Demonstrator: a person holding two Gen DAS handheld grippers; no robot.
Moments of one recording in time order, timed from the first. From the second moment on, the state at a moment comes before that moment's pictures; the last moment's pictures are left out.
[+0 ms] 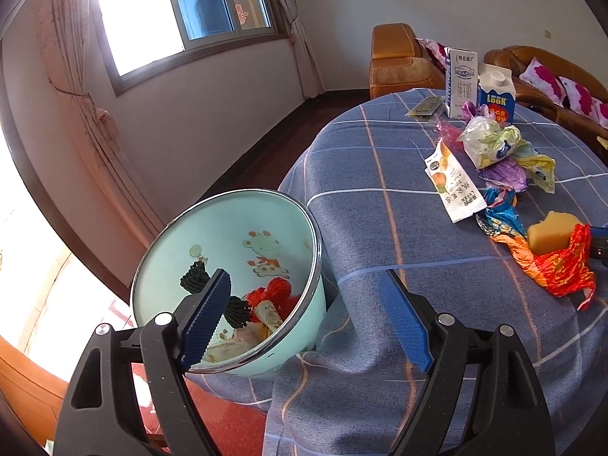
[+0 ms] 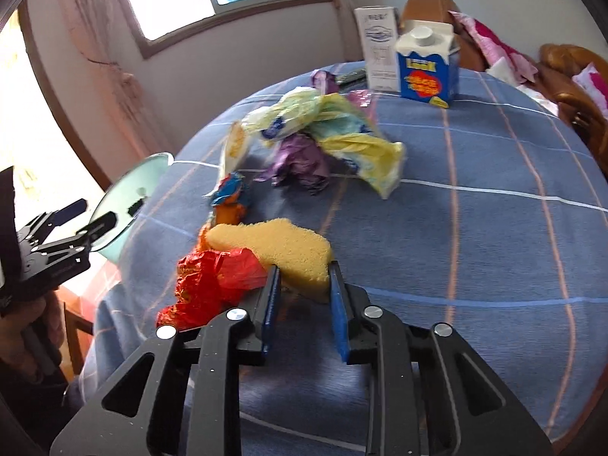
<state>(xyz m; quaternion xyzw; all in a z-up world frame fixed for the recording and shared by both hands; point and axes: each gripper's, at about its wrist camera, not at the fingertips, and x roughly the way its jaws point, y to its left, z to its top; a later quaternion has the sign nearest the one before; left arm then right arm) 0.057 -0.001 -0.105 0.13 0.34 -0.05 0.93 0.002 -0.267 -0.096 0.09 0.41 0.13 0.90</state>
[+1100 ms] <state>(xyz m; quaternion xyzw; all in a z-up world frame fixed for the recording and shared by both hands) 0.022 -0.083 -0.096 0.28 0.31 -0.08 0.91 -0.093 -0.387 -0.082 0.11 0.34 -0.03 0.93</state>
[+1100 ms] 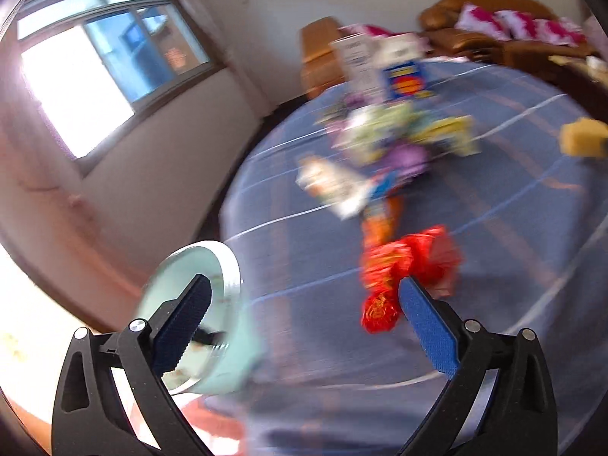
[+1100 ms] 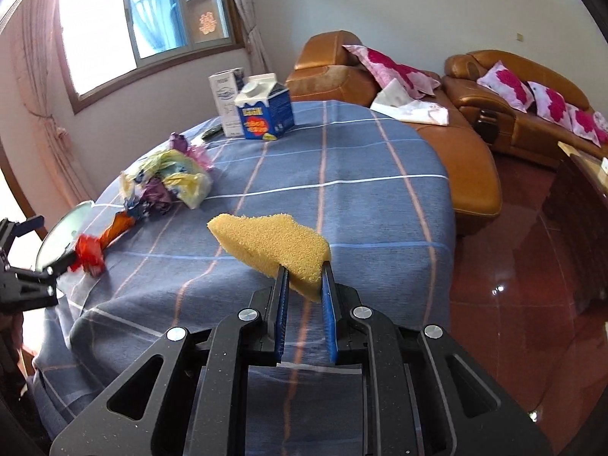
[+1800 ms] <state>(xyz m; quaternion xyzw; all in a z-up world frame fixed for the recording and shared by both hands) 0.023 -0.096 -0.104 0.19 0.35 -0.13 0.91 -0.095 -0.370 -0.079 0.10 0.34 -0.02 0.94</state>
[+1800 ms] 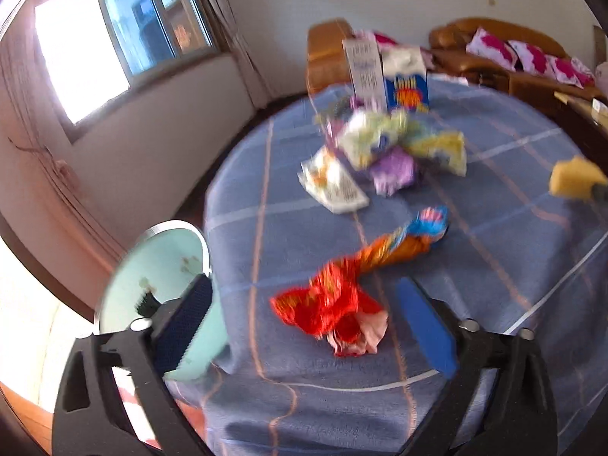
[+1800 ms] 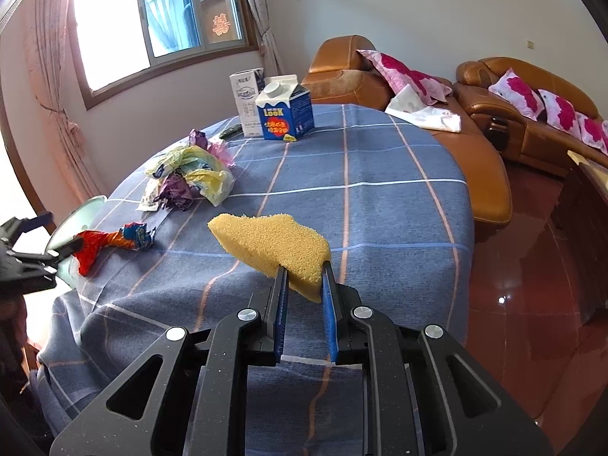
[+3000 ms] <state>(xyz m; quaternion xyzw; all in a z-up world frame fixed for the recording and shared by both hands) 0.066 0.067 -0.052 0.10 0.30 0.03 0.95 0.058 -0.231 -0.028 0.01 0.31 0.12 0.94</state>
